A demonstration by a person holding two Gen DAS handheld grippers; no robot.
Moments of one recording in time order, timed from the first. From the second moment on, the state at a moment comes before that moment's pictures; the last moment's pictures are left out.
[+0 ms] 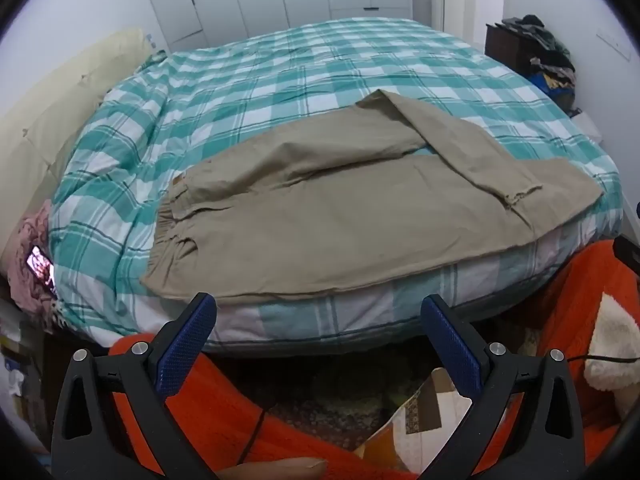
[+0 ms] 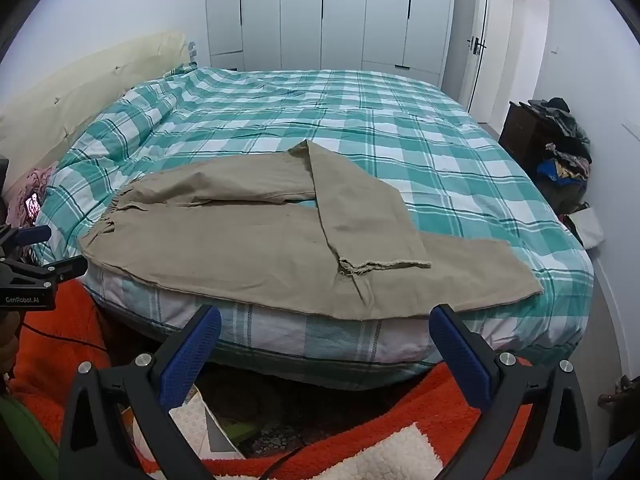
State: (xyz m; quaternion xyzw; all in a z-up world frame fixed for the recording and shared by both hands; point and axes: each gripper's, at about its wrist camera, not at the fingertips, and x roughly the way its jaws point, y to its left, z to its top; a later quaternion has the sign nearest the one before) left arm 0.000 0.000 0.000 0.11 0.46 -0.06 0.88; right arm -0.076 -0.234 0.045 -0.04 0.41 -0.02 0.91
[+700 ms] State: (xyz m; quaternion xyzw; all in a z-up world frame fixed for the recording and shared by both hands) left arm -0.005 -0.007 -0.003 0.12 0.46 -0.08 0.88; right arm -0.078 -0.231 0.043 -0.03 0.40 -0.01 0.92
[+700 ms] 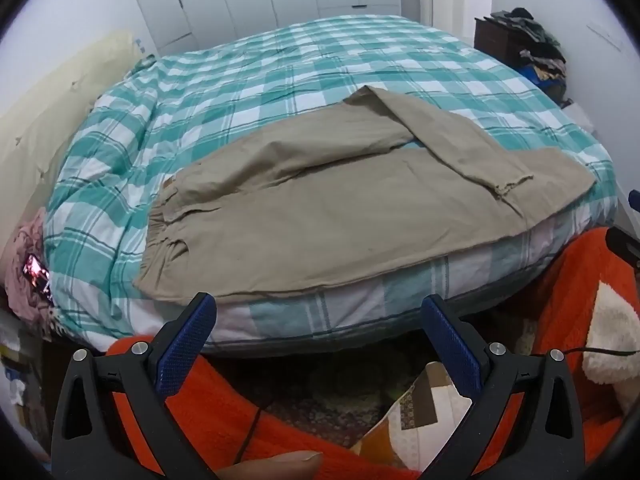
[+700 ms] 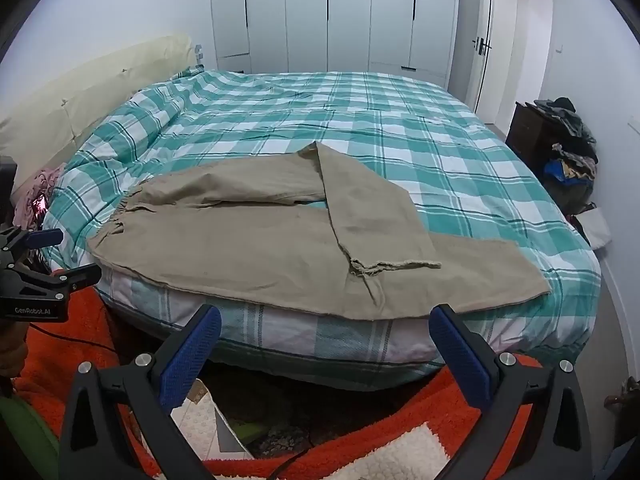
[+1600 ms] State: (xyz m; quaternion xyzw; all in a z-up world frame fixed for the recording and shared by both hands) left arm -0.003 -0.008 -0.009 0.11 0.47 -0.08 0.87; right arm -0.071 -0.237 0.057 -0.09 0.44 -0.15 0.88
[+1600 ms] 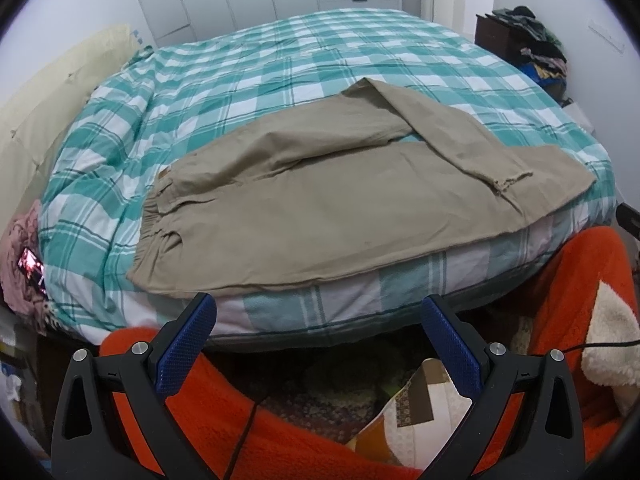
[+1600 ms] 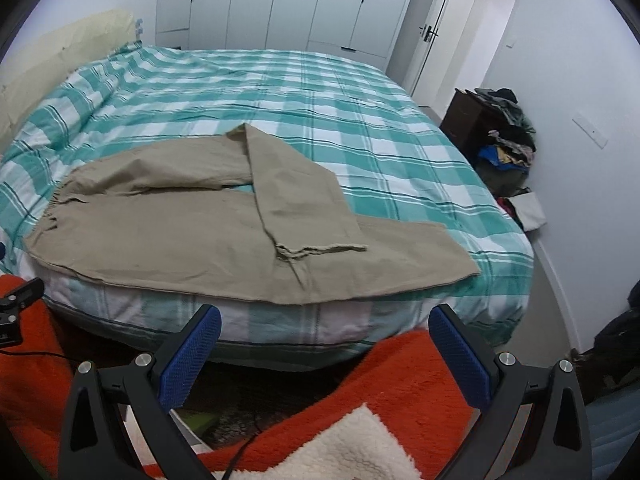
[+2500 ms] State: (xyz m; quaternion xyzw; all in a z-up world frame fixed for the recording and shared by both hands) left arm 0.000 -0.010 -0.016 0.11 0.48 -0.08 0.86; right arm -0.066 -0.252 0.053 -0.12 0.45 -0.22 0.86
